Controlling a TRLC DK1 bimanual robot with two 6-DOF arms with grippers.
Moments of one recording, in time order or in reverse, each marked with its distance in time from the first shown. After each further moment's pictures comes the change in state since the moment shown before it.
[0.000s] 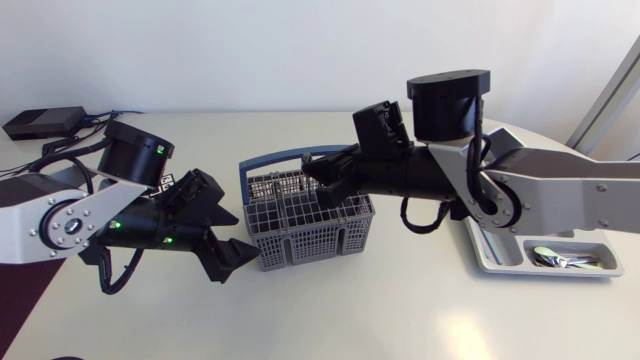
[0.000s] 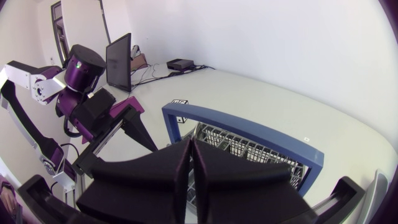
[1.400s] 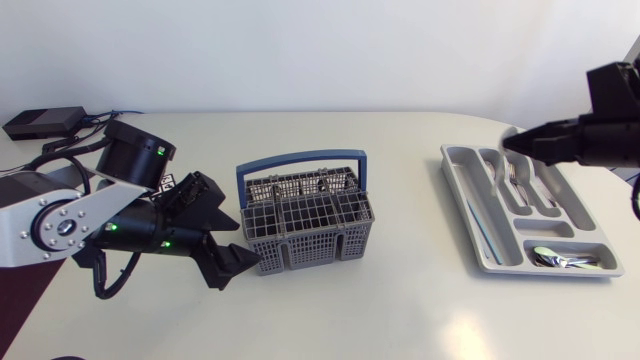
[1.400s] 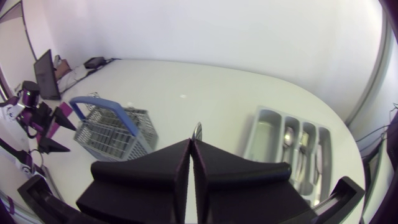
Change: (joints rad) left arm -0.025 -0.025 0.008 -0.061 0.000 -0.012; right arm -0.832 -0.335 0.117 -0.781 -0.162 -0.357
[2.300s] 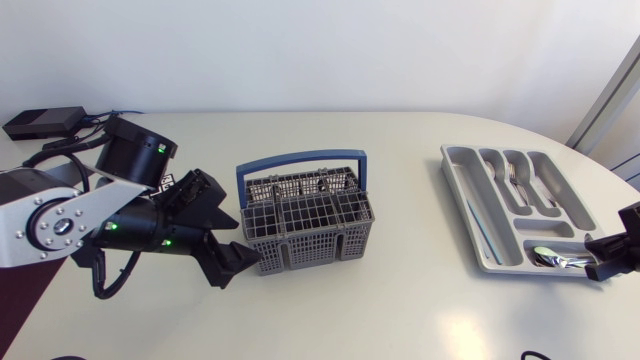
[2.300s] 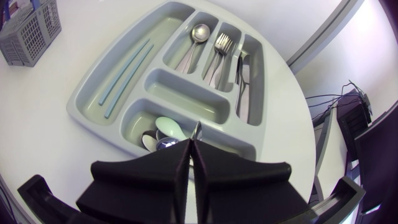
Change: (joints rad) left arm -0.019 -0.012 0.013 -0.016 -0.035 -0.031; right arm -0.599 0.264 -0.315 0.313 0.110 -0.712
